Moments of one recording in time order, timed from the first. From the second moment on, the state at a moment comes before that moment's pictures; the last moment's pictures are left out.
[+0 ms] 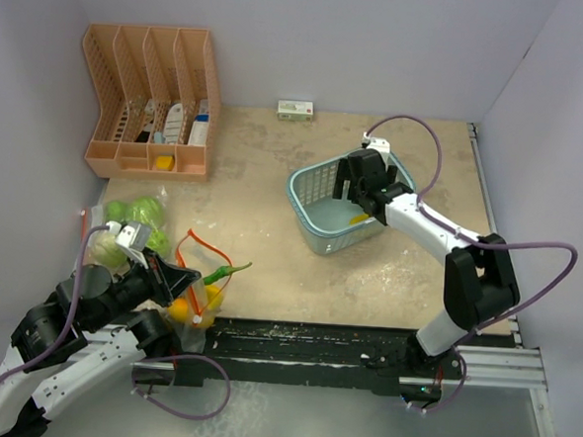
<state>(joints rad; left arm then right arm) -0.82 0.18 0.82 -0.91 -0.09 -0.64 0.47 1.61 1.13 -0.28 0.39 0.39</state>
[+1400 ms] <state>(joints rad) -0.82 0.17 0.82 -0.91 -0.09 -0.63 0.41 1.70 1.11 -0.13 0.50 0.74</state>
